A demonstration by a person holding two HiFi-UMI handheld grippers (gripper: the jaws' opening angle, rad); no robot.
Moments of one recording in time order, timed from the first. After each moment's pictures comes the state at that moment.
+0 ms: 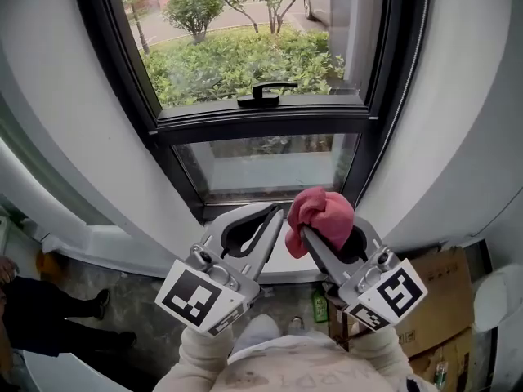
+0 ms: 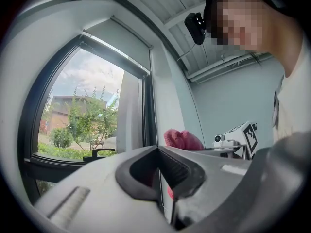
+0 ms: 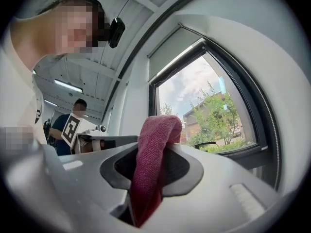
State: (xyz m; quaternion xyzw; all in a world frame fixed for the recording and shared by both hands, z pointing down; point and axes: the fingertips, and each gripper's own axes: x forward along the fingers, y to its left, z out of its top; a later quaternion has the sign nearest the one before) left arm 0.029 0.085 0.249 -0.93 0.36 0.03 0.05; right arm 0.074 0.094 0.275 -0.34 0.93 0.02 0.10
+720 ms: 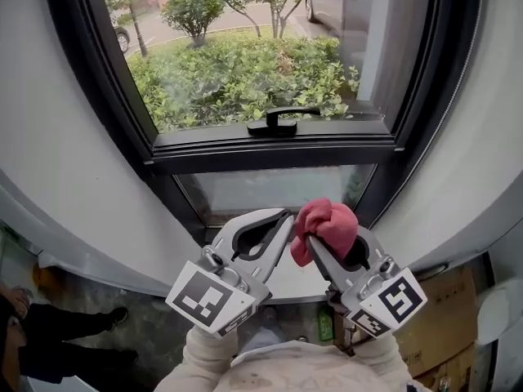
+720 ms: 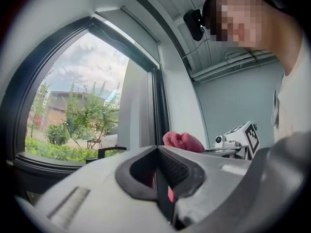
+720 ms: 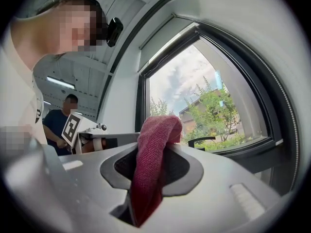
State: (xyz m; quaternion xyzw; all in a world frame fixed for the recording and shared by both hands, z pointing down) left arm 0.004 -0.041 0.262 -0.94 0.34 0.03 0.04; right arm 0.045 -0.028 0.293 -0.36 0.93 0.00 0.09
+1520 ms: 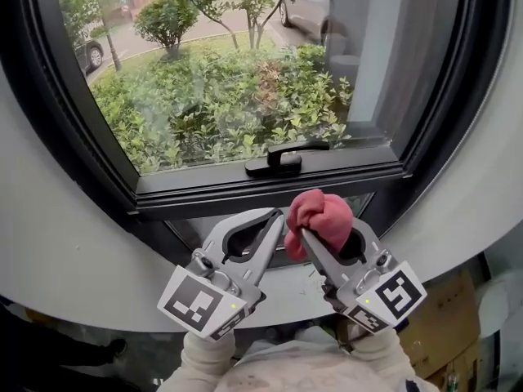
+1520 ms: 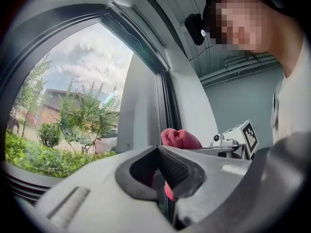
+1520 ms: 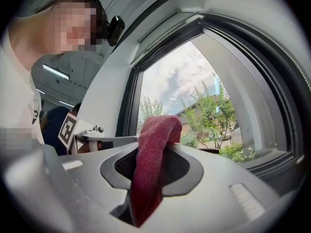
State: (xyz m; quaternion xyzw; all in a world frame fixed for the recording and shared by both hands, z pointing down) left arm -0.033 -0.153 0.250 -0.95 0.31 0.06 0.05; right arm 0.009 -0.143 0.272 -0.40 0.91 0.03 0.08
